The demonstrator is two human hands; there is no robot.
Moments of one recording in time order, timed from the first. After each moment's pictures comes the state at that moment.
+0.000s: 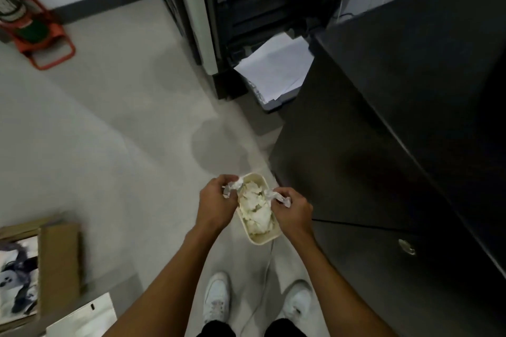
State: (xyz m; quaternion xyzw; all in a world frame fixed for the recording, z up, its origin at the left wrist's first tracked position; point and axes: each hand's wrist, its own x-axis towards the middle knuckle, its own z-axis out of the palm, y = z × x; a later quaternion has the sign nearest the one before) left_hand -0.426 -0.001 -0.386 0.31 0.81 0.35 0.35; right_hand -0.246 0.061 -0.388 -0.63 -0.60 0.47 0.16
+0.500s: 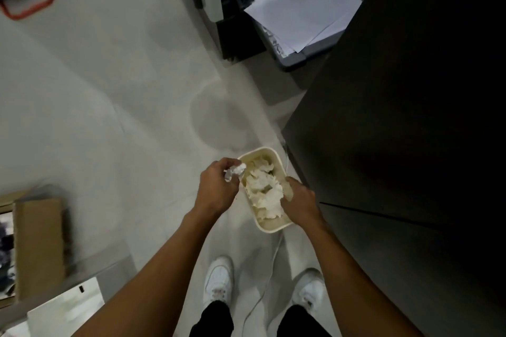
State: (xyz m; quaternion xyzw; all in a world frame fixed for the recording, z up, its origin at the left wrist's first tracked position) left_hand -0.446 -0.011 -0.515 0.32 0.82 0.31 0.37; right_hand -0.244 0.069 -0.549 -0.59 -0.68 0.42 -0.14
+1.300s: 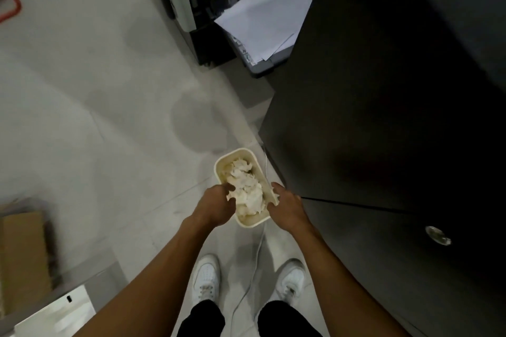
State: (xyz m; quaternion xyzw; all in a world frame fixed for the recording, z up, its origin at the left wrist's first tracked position) left_hand -0.407 -0.013 -0.512 0.42 0.78 0.03 0.47; right_hand -0.216 0.058 -0.492 -0.61 -0.61 0.48 -0.13
